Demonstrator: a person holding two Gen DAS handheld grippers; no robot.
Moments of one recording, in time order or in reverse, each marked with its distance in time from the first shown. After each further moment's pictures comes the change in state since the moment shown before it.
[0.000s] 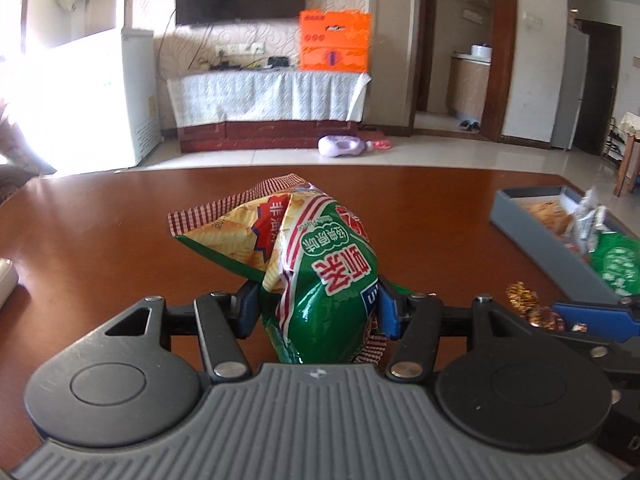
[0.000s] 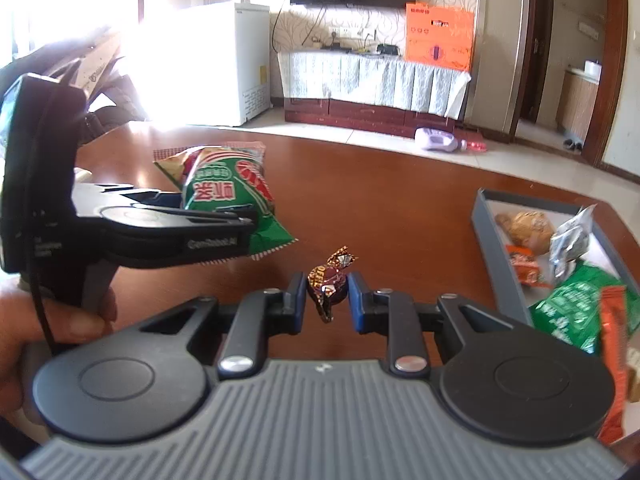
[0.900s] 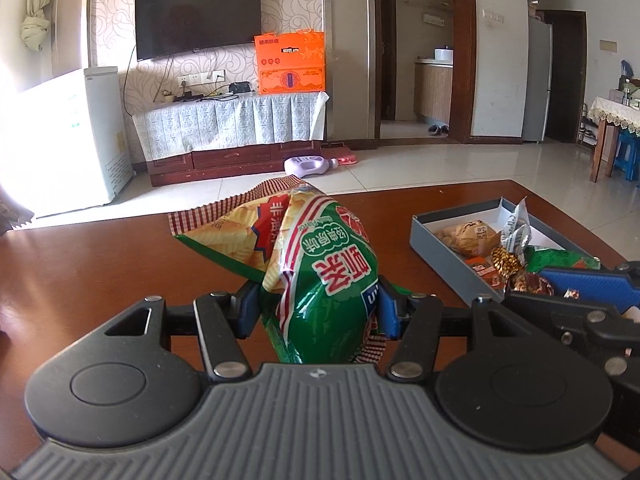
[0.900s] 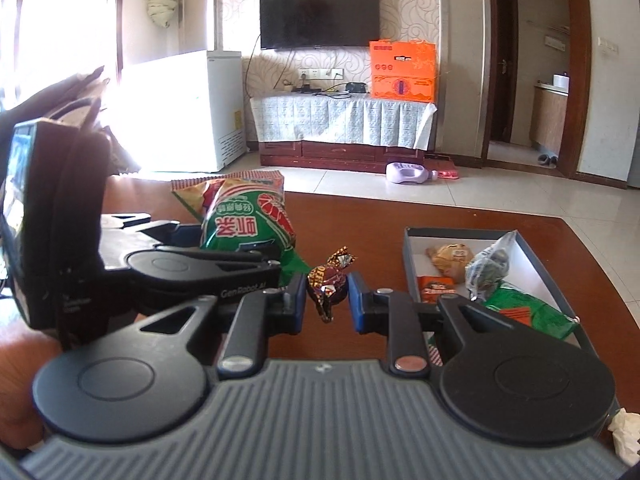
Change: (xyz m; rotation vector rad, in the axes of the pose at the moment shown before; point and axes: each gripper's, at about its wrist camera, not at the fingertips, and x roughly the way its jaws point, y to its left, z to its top) left arm -0.019 -0.088 0.041 0.088 -0.039 -0.051; right arm -0.059 -0.058 -0.003 0.077 -0.124 -0.047
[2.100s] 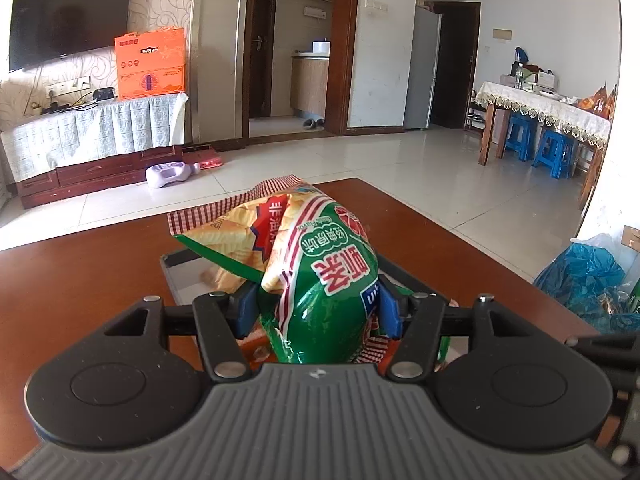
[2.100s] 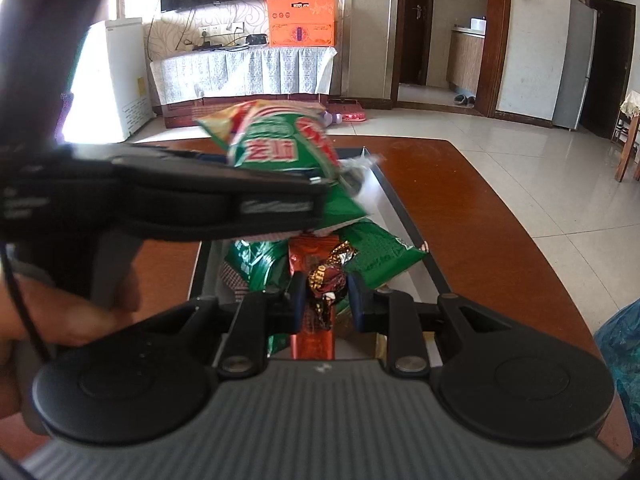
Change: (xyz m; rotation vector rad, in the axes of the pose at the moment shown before) left arm 0.106 -0.192 0.028 0.096 0.004 -0.365; right arm 0.011 -0.115 -0.046 0.102 0.148 -0.235
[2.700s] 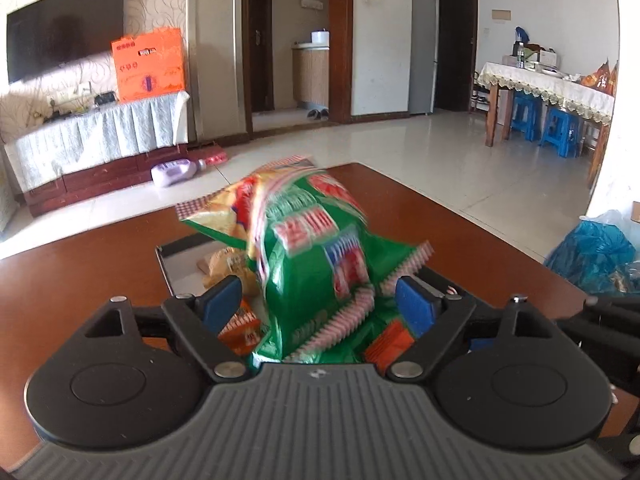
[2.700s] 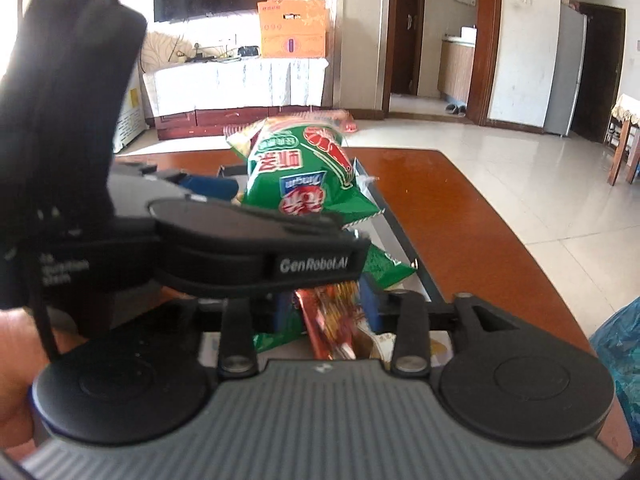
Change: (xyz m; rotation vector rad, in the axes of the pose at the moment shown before) left arm 0.004 -0.016 -0.014 0.052 0.035 0.033; right arm -0.013 0.004 -0.005 0.009 -0.043 -0.026
